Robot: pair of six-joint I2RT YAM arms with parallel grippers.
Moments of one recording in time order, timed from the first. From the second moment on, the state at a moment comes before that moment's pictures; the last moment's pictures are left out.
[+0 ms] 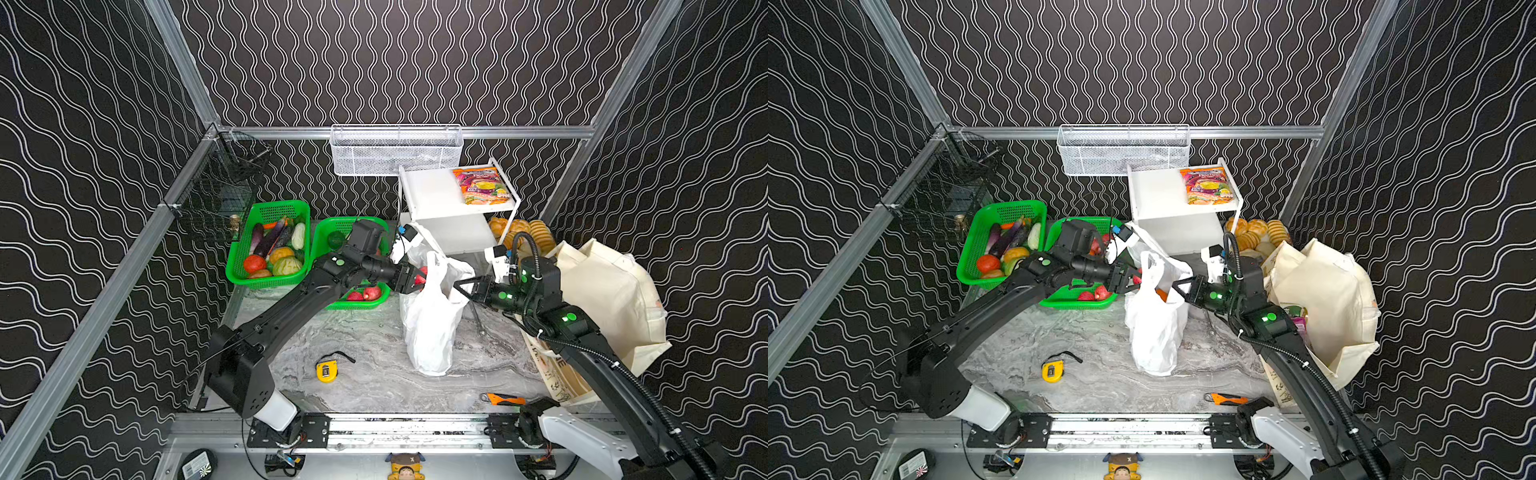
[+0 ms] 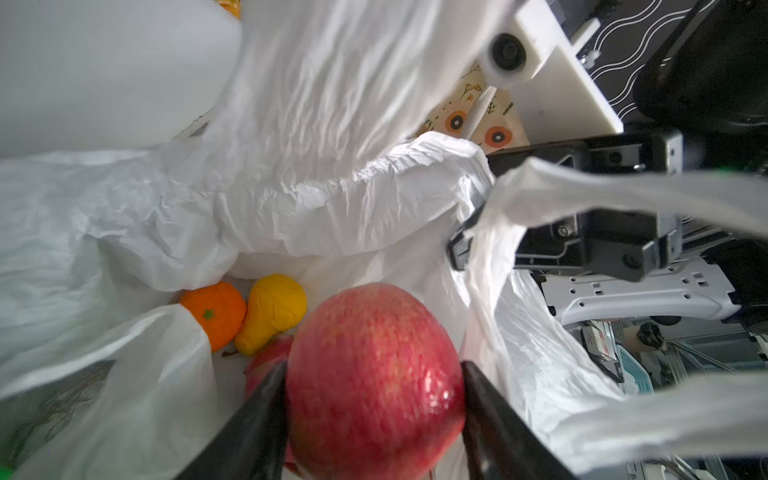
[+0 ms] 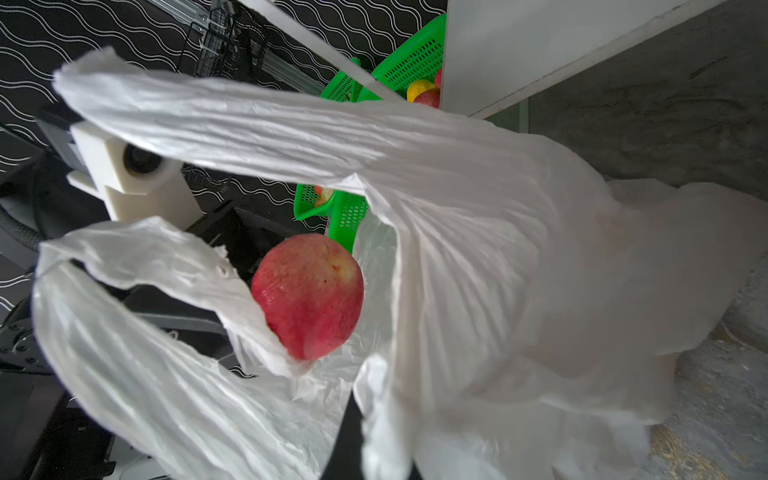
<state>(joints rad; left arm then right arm) -0.60 1.55 1.40 -0.45 0.73 -0.16 0.35 0.98 0.92 -0.39 -0.58 0.76</state>
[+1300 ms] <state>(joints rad) -0.64 1.60 1.47 -0.45 0.55 -0.21 0.35 0.95 0.90 -0.40 -0.53 0.66</state>
